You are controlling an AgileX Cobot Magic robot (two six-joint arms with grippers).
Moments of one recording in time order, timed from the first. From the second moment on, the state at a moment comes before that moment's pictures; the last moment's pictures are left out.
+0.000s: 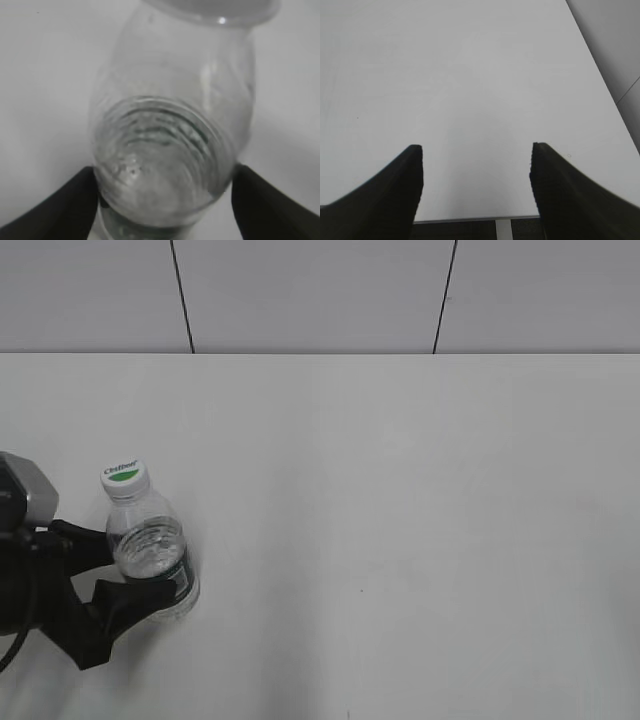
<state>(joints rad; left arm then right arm) -0.07 1.70 -0.22 0.95 -0.94 -0.32 0.00 -0.01 -0.50 -0.02 1.09 -0.17</state>
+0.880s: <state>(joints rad) -0.07 1.88 -0.36 1.04 -1.06 -0.32 0.00 -0.01 -0.50 -0.02 1.09 -0.17</state>
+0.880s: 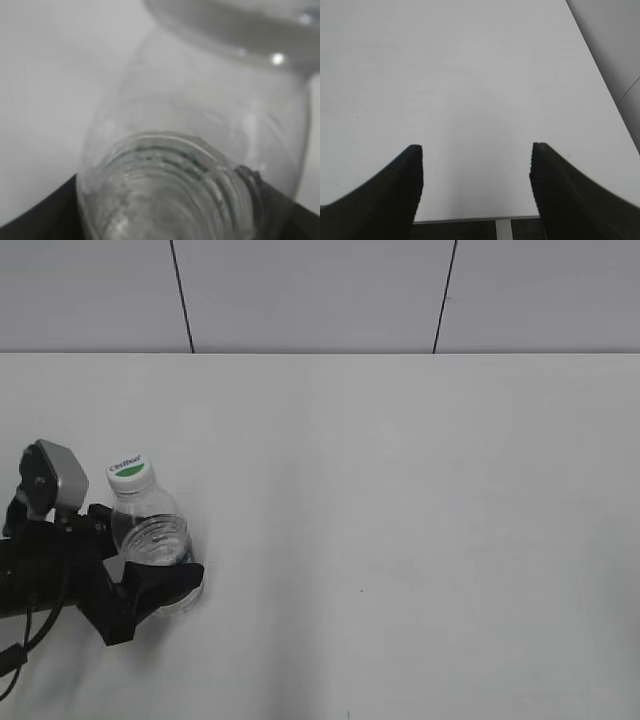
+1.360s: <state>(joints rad) -0.07 1.94 -0.37 1.06 -1.08 -0.31 0.00 -0.01 -0.50 -0.02 1.09 -0.17</state>
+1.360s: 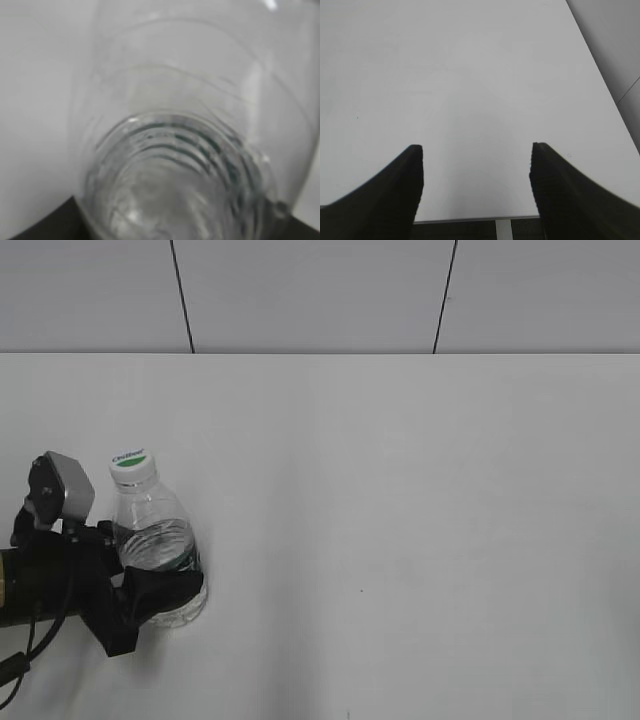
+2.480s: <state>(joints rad) -0.33 2.11 -0.93 1.15 -1.04 -0.44 0.00 -0.01 -0.50 -0.02 1.09 -0.17</state>
